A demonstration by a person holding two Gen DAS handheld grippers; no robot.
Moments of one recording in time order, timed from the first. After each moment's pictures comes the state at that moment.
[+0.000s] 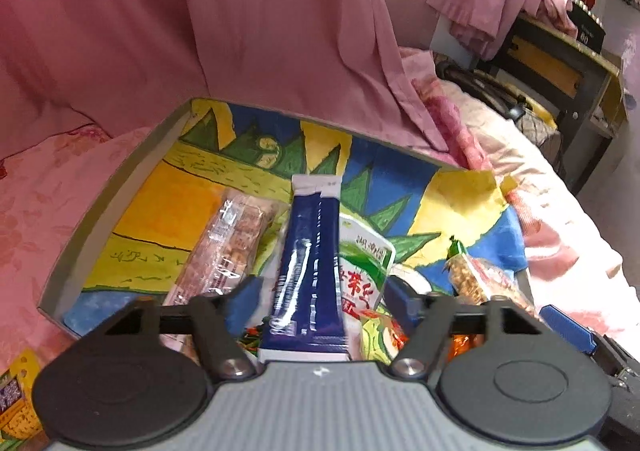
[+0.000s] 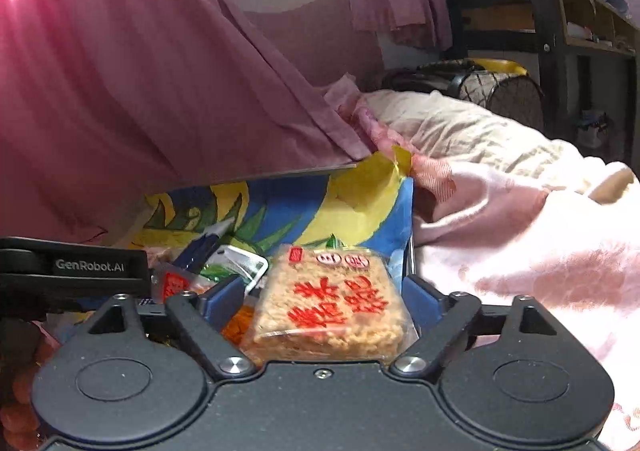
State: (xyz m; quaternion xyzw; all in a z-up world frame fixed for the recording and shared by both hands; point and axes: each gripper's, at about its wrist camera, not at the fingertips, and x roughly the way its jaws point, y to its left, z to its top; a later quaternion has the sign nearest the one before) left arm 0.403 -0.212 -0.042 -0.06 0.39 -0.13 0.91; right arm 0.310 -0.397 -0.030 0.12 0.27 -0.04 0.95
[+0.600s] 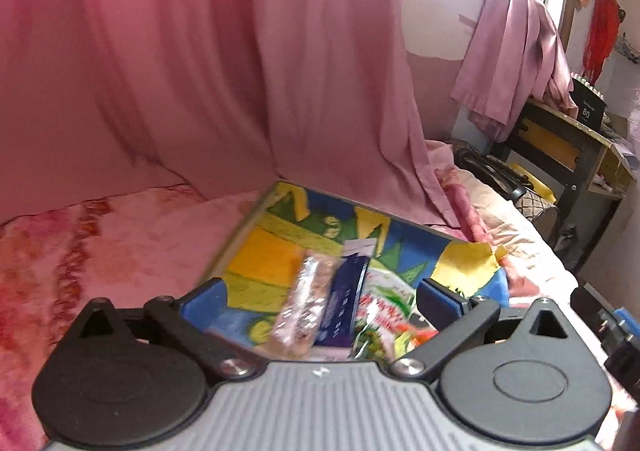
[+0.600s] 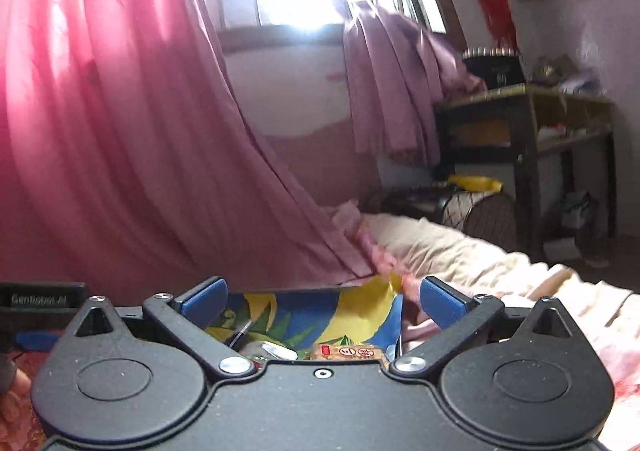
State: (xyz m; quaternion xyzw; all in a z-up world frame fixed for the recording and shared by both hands) left arm 0.315 -0.143 0.029 -0.09 0.30 -0.07 0.95; right arm 0.219 -0.378 0.049 0.10 0.12 -0.06 0.99
